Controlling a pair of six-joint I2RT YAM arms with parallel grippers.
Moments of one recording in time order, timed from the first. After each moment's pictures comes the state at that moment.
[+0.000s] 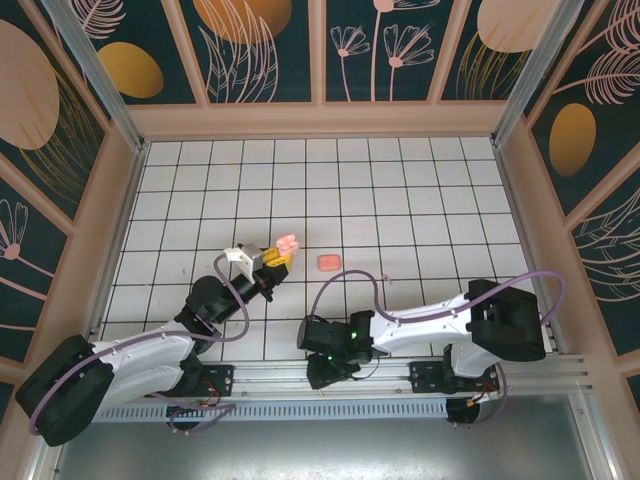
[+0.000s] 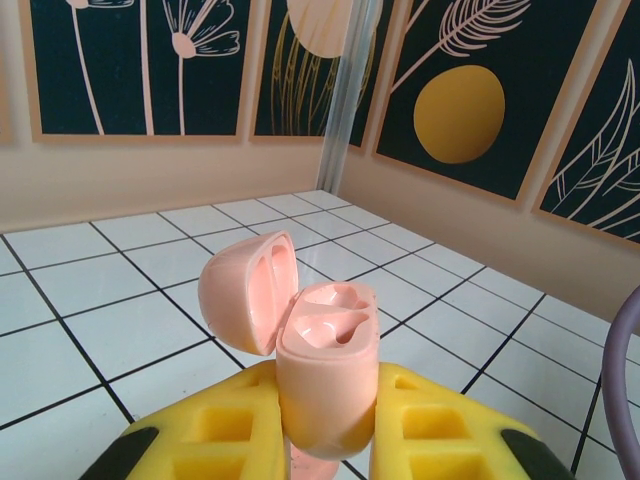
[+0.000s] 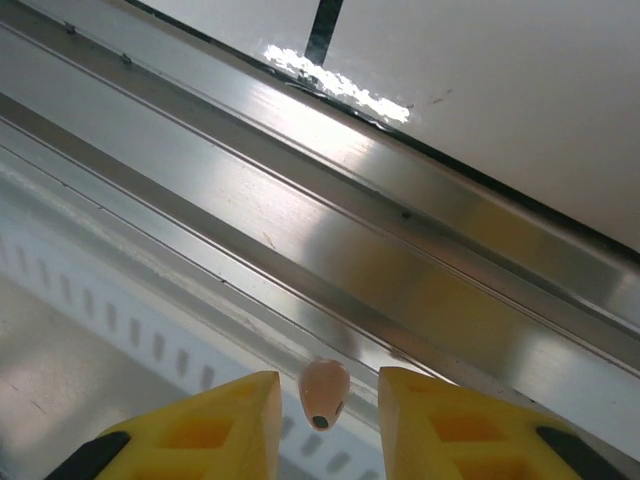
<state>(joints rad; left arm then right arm) -0.74 1.00 0.12 0.94 0.11 -0.22 1.48 1.53 0.79 -0.49 -0.29 1.08</state>
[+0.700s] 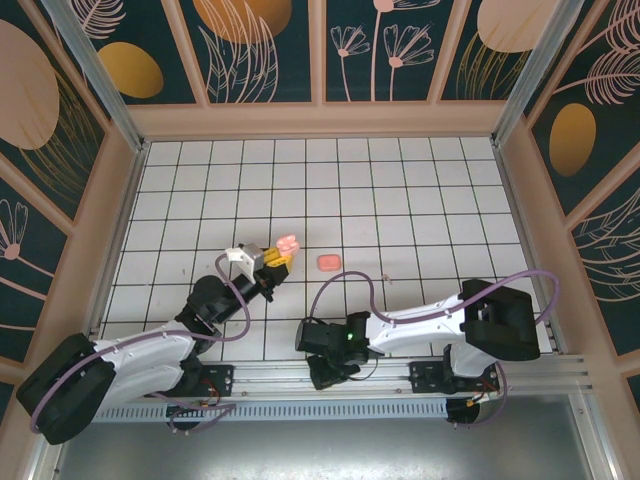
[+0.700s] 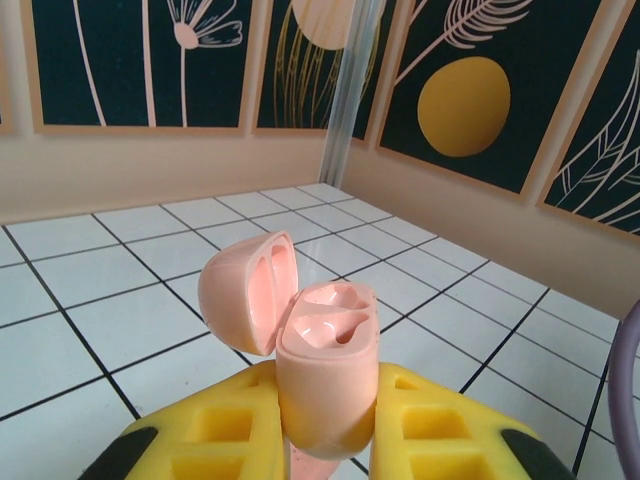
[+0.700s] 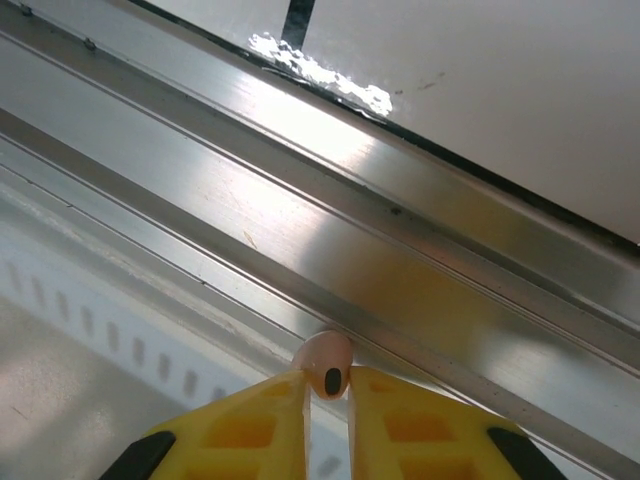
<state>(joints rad) -0.74 1.02 0.12 0.94 0.10 -0.22 1.48 1.55 0.80 -0.51 -0.29 1.08</state>
